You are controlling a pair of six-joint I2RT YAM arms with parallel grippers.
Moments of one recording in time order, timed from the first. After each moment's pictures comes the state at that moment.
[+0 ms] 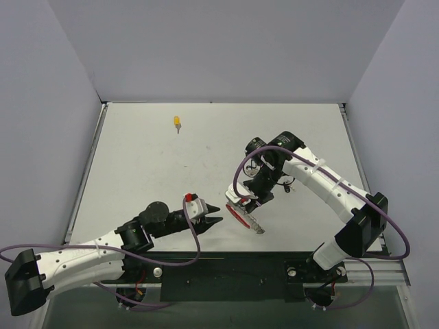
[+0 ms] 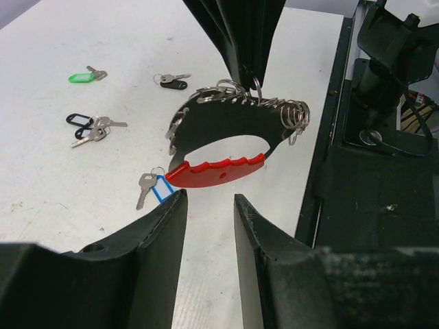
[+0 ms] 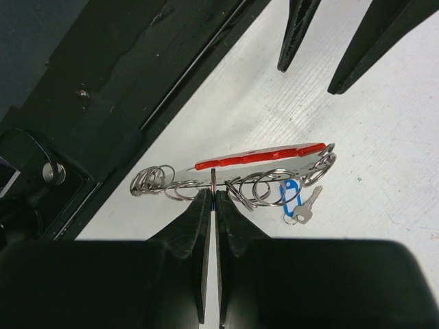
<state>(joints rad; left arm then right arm) -1.06 0.76 0.37 0.30 0.16 0.03 0.72 1.54 1.48 -1.52 -0.69 -1.58</state>
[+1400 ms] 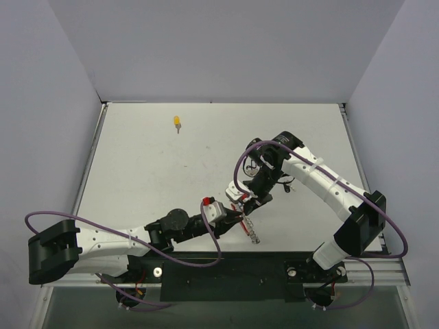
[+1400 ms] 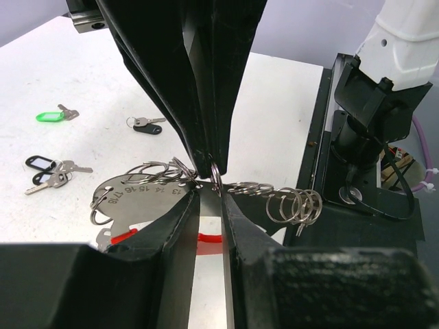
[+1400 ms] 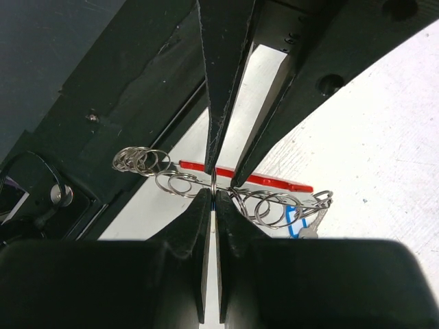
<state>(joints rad) -1.24 1.12 0.37 0.77 -0.01 -0.05 0.70 1.55 1.47 -1.52 -0.78 -1.59</state>
